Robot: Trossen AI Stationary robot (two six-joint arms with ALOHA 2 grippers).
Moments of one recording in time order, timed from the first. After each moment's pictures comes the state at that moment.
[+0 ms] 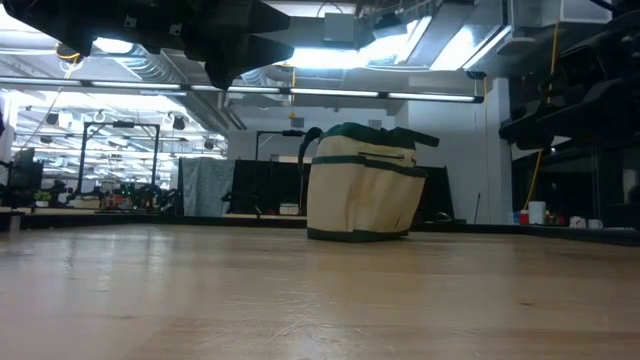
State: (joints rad) left arm -0.25 1.34 0.50 0.75 -0.32 -0.07; right arm -0.02 0.28 0.01 0.04 -0.18 -0.15
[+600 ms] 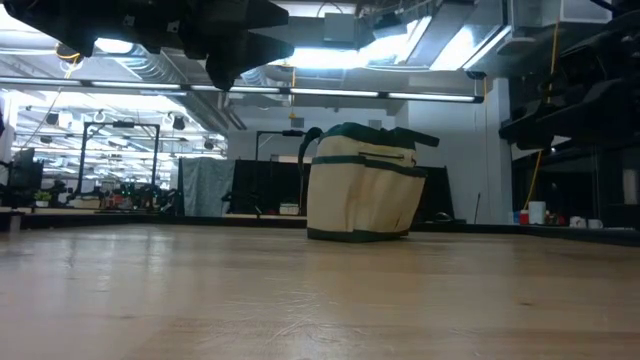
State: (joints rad) left arm -0.25 1.34 0.50 0.75 -0.27 -0.09; right arm -0.02 0.28 0.01 0.04 -0.18 -0.15
